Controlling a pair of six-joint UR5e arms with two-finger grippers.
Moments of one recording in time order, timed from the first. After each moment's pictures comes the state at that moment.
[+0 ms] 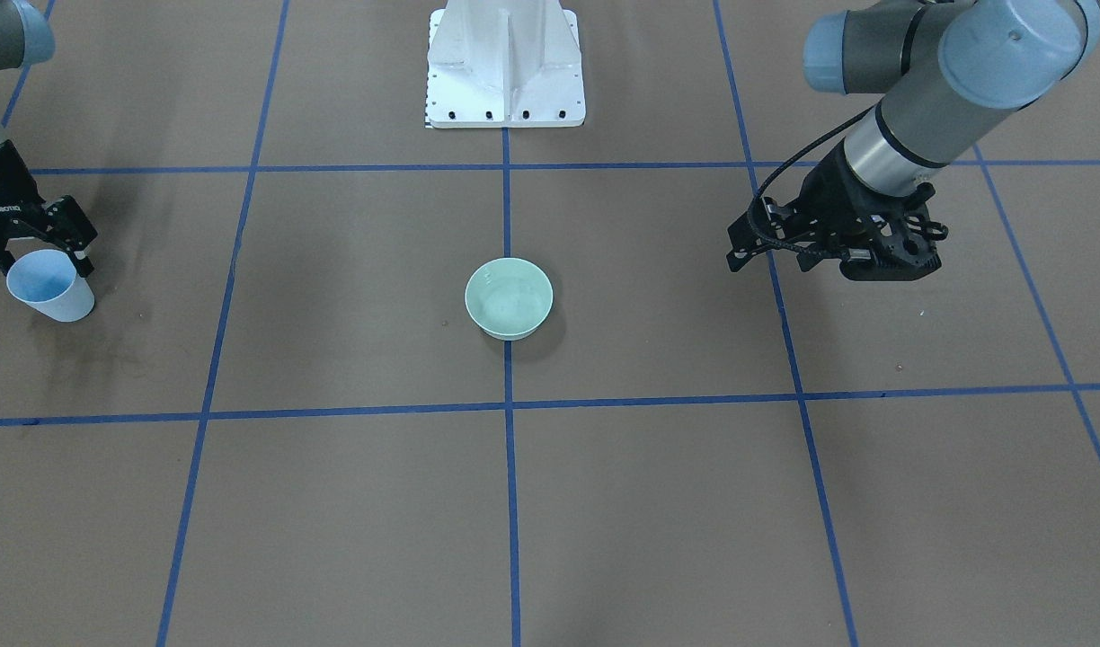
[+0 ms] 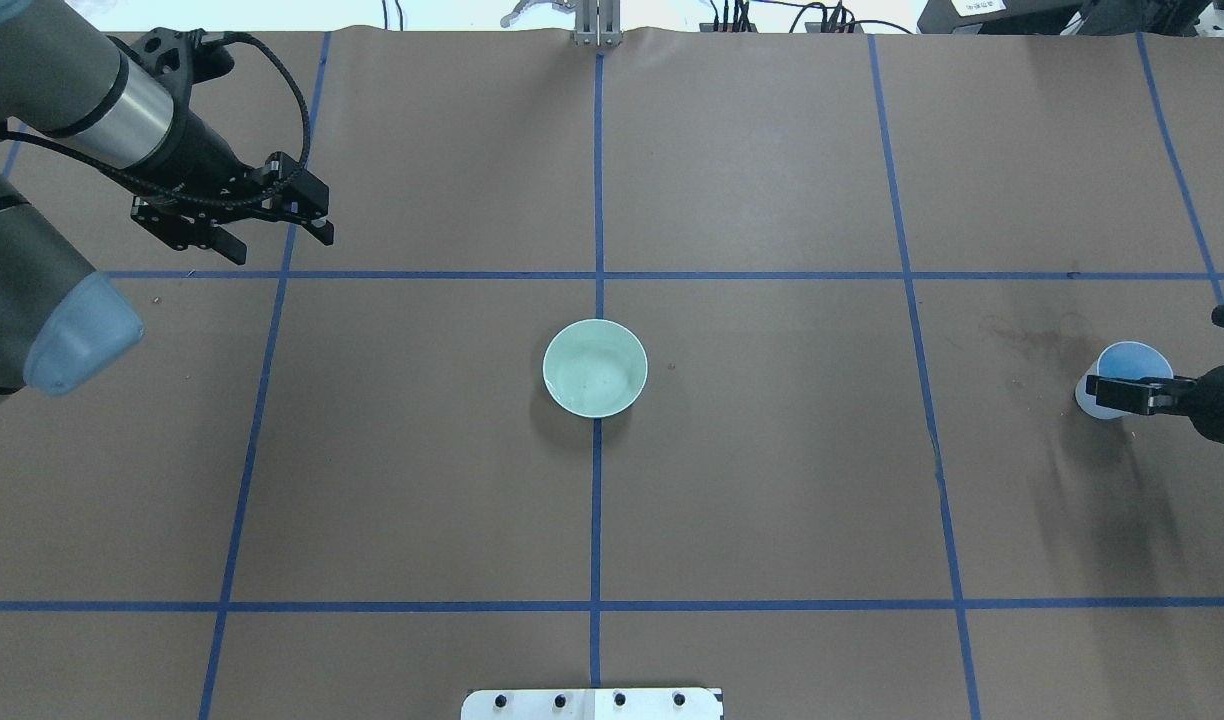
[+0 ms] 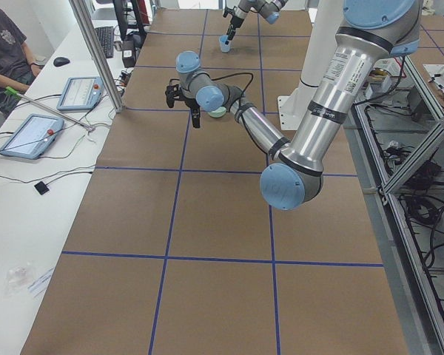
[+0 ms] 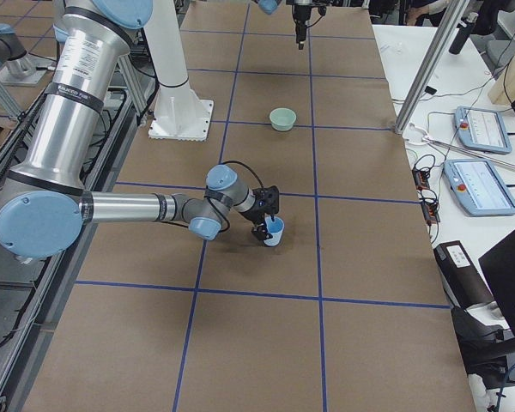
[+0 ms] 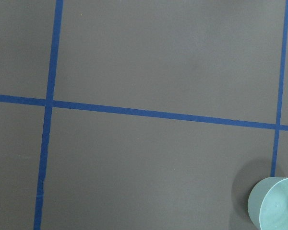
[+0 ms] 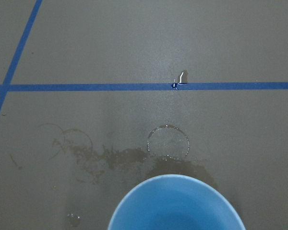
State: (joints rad) left arm -0.96 -2.00 -1.85 -1.65 -2.32 -1.05; right arm 0.75 -1.93 1.79 -0.49 1.67 1.08
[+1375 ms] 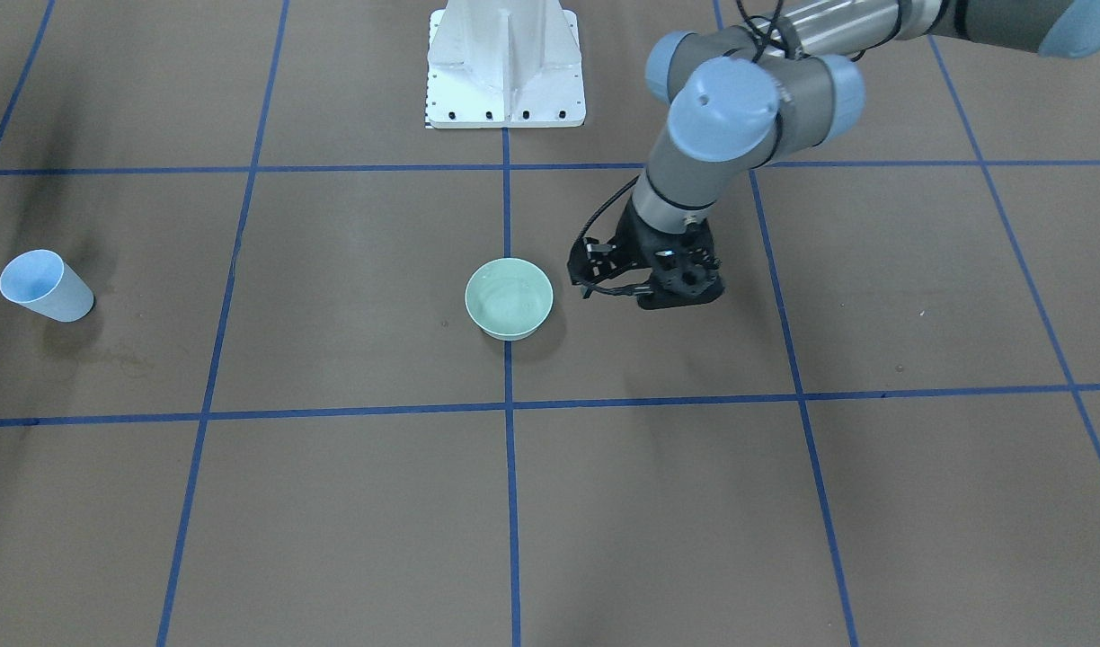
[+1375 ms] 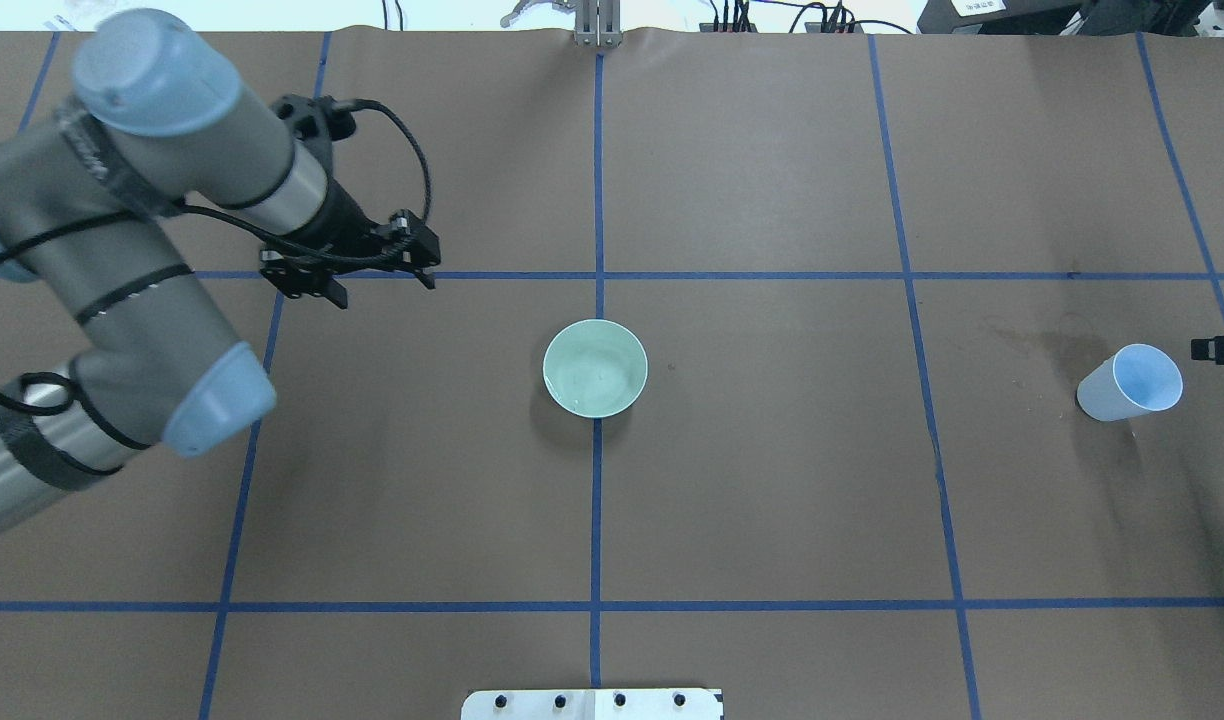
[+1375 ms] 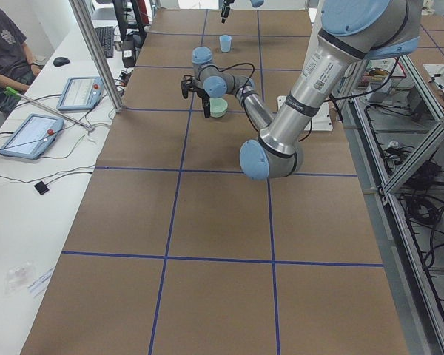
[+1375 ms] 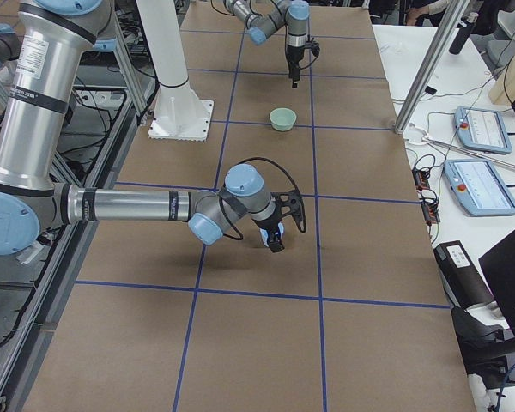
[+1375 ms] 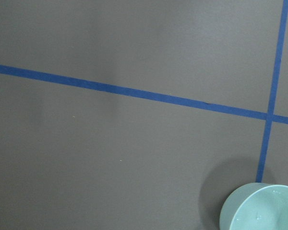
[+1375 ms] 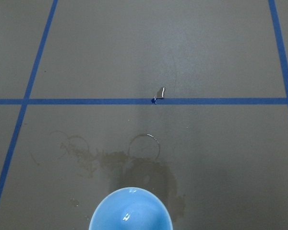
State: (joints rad) left arm -0.67 -2.30 -1.57 -1.66 -2.07 -1.28; right arm 1.27 -1.84 1.82 -0.86 2.21 0.54
